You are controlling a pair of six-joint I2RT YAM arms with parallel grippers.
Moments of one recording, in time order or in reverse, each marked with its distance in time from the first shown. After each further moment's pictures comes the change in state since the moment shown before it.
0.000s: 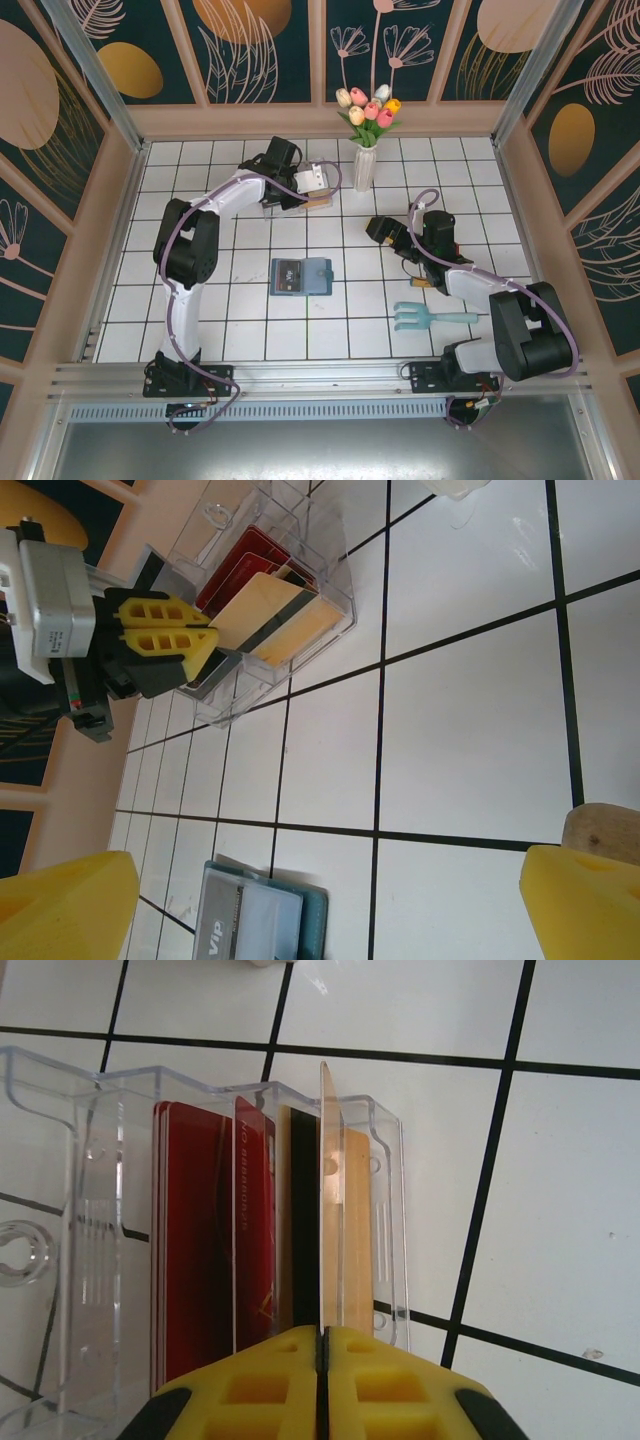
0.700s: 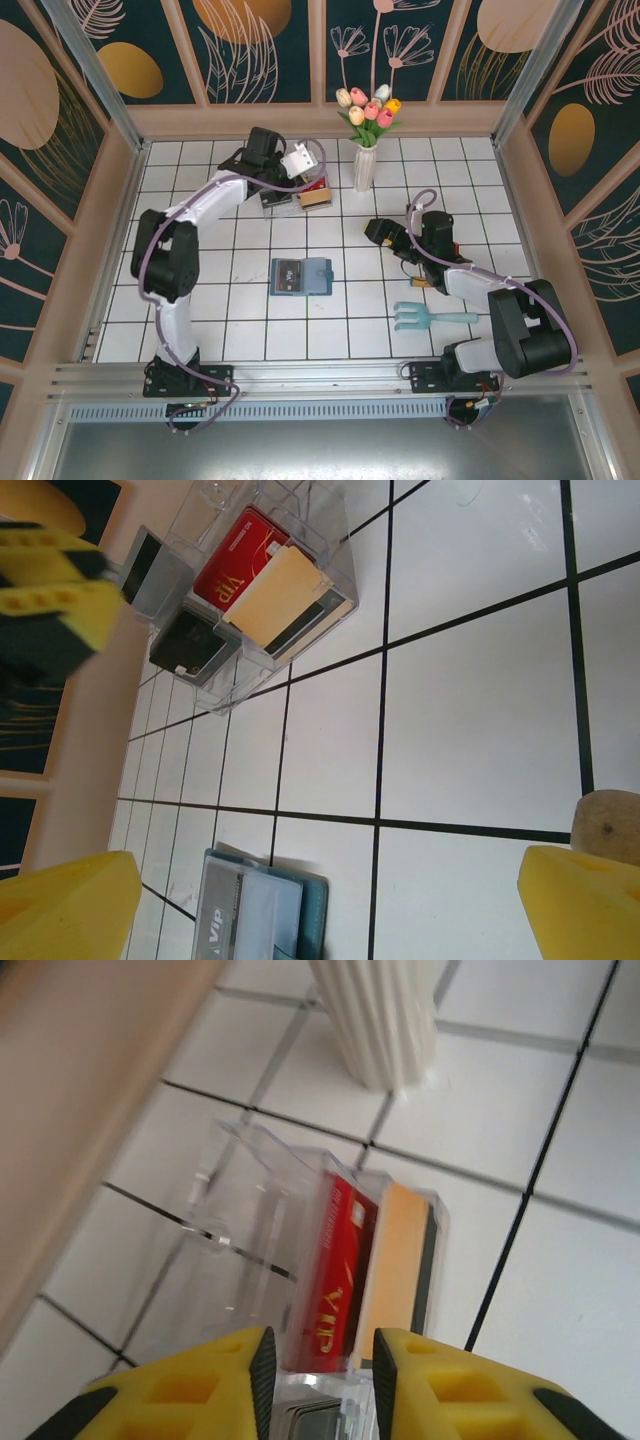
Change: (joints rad) left arm 0.037 -0.218 -0.145 0.175 0.076 -0.255; right arm 0.010 0.013 0.000 -0.002 -0.020 -0.008
